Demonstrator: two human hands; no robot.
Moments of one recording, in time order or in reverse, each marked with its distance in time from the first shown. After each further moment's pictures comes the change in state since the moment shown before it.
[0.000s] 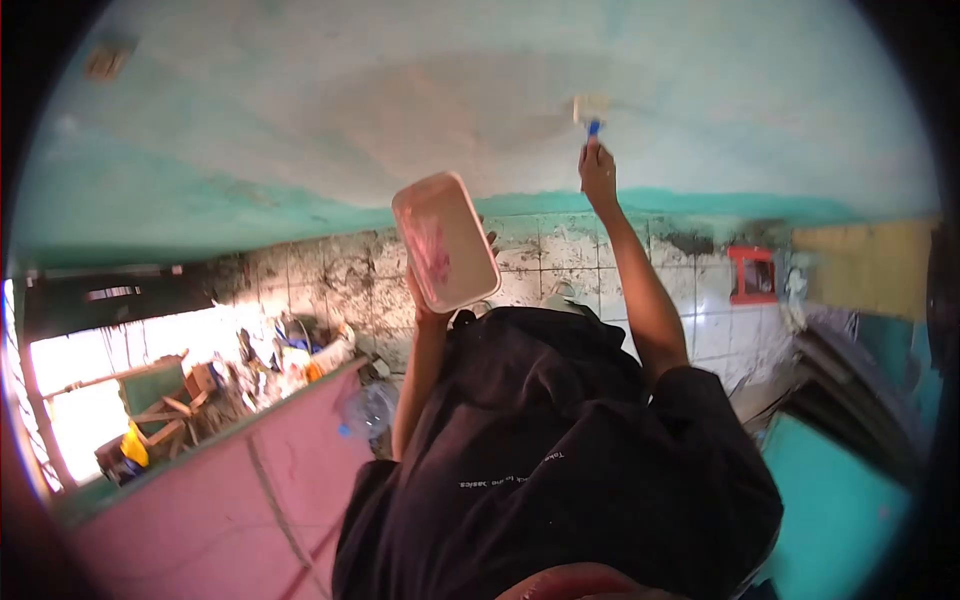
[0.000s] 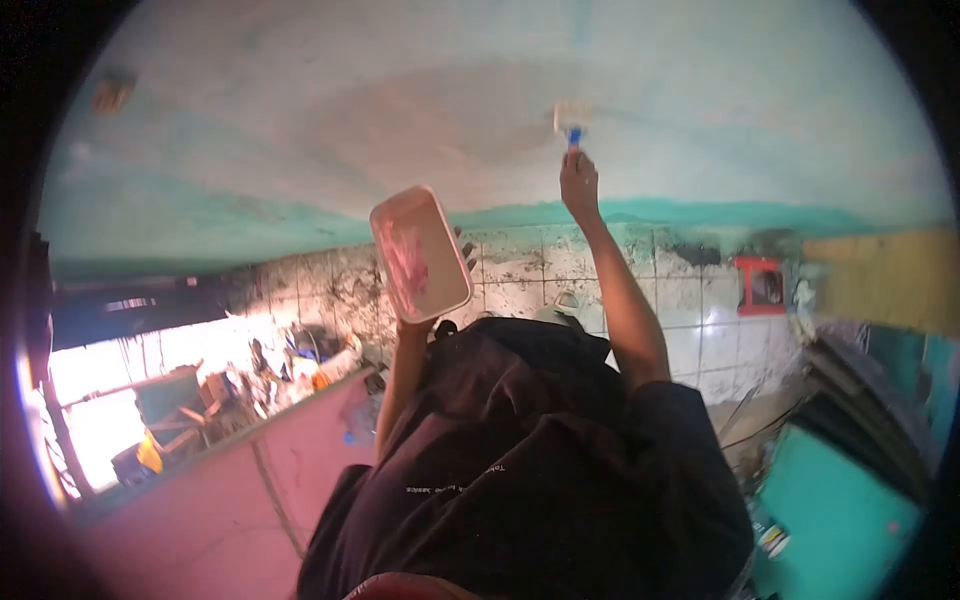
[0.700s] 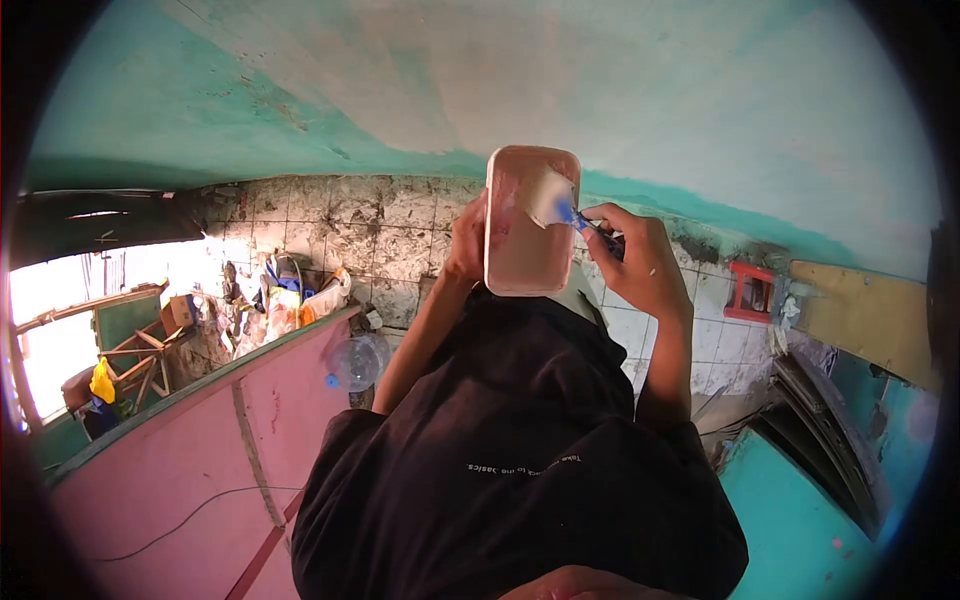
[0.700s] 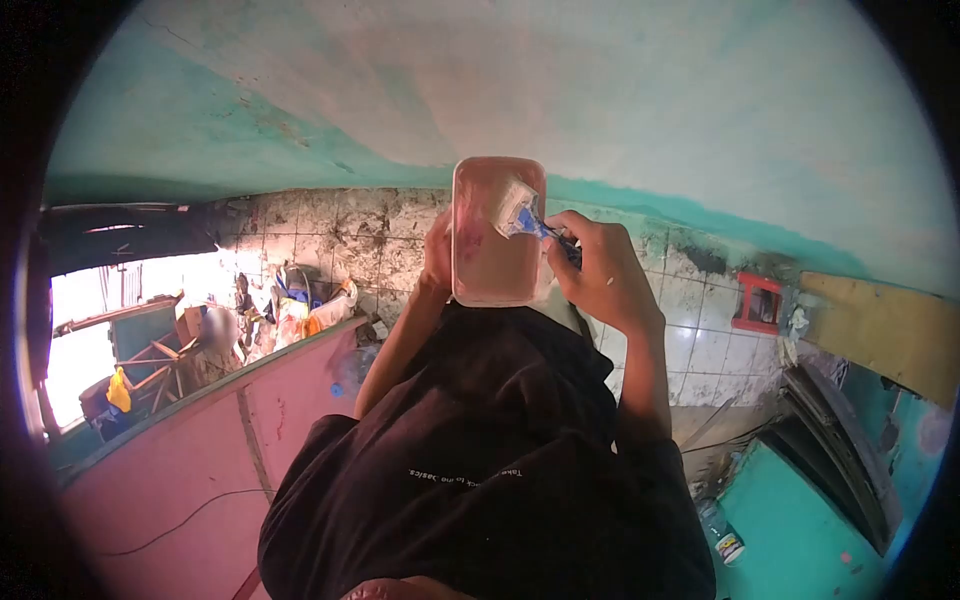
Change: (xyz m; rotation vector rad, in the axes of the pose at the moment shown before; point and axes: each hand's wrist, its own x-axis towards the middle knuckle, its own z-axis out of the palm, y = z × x) left_hand -0.028 0.051 0.007 0.145 0.261 -0.078; right_hand -0.179 -0.268 -0.036 -0.259 -0.672 -0.257
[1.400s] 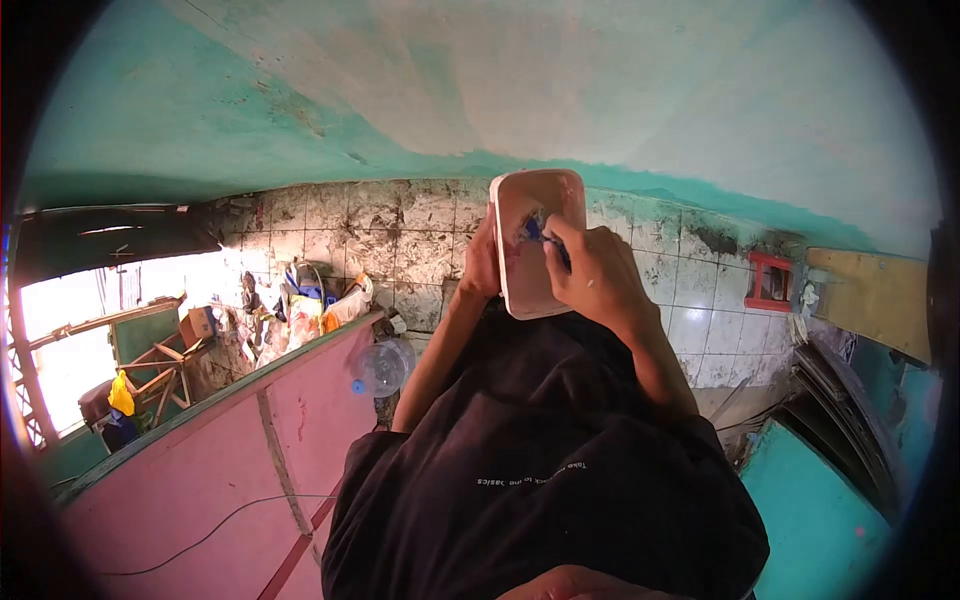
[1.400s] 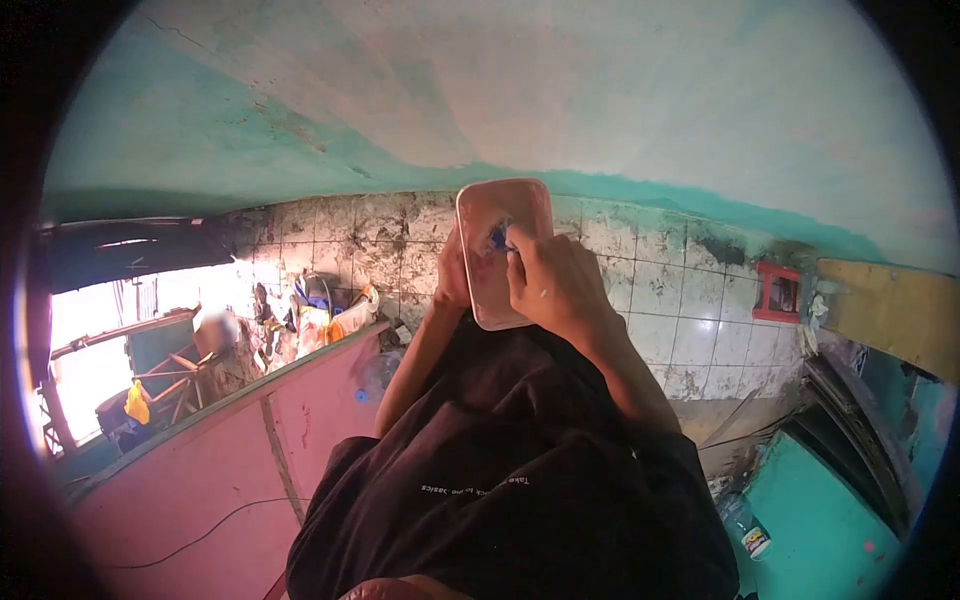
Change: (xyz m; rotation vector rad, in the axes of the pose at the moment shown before) left_hand -0.047 0.016 0.004 0.310 -0.257 0.325; right_hand 0.002 -0.042 0.081 -0.265 -0.017 0.037
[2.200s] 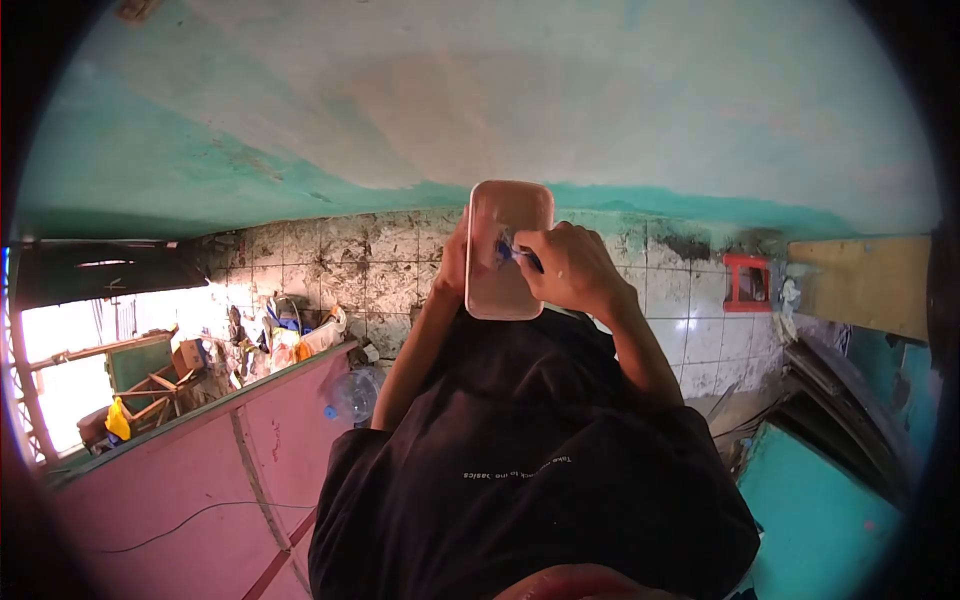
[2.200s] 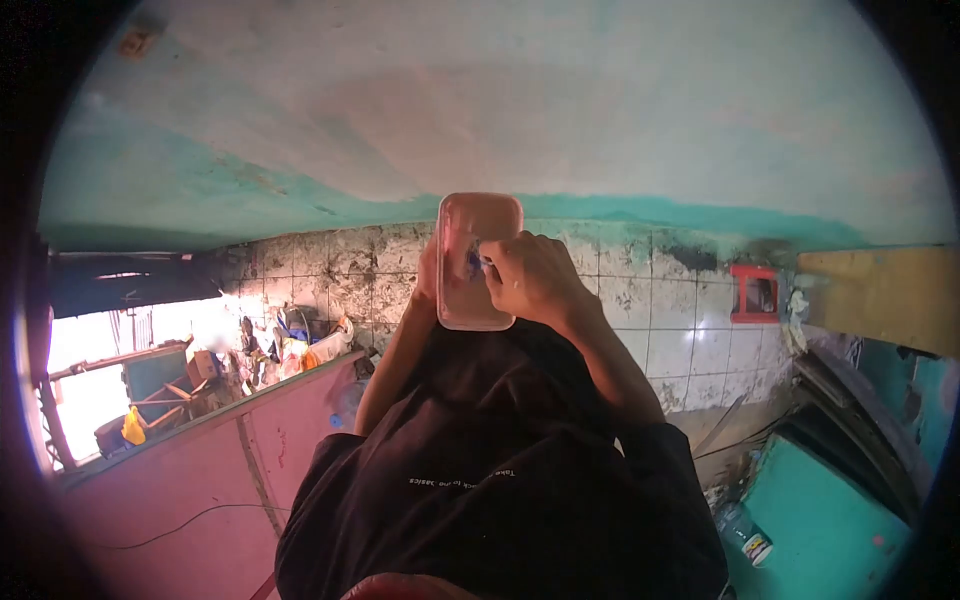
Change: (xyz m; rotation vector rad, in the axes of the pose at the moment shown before) left_hand 0.061 -0.084 0.063 0.073 0.384 -0.289; right_hand -0.019 0.114 -0.065 -0.047 0.030 -0.155
